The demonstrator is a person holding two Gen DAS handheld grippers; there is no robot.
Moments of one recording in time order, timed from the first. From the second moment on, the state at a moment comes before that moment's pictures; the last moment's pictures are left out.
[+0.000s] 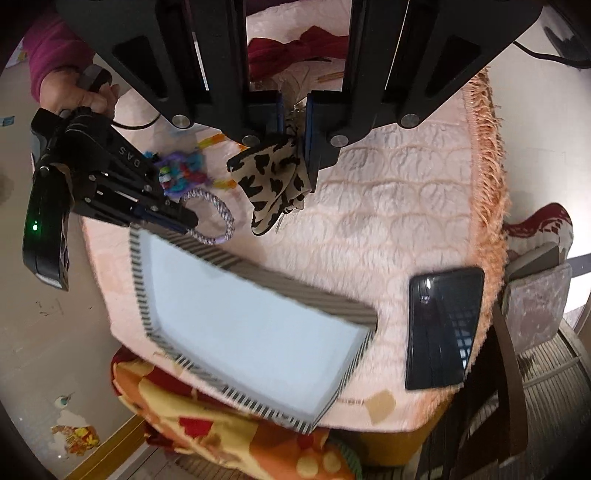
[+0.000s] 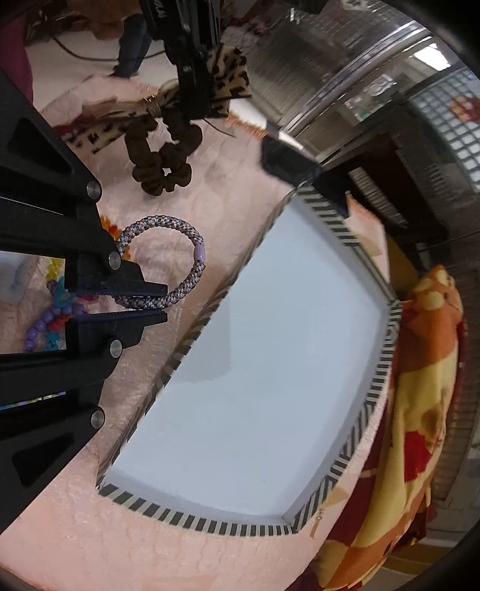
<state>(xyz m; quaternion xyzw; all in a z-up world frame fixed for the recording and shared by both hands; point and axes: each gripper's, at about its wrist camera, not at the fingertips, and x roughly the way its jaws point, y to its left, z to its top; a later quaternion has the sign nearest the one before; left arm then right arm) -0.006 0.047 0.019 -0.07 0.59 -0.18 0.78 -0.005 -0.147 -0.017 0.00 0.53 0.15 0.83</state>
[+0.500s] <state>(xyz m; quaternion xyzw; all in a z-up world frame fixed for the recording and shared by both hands) 0.075 0.016 0.077 -0.07 0.53 -0.18 0.83 0.040 -0.160 0.017 0.05 0.51 0.09 0.85</state>
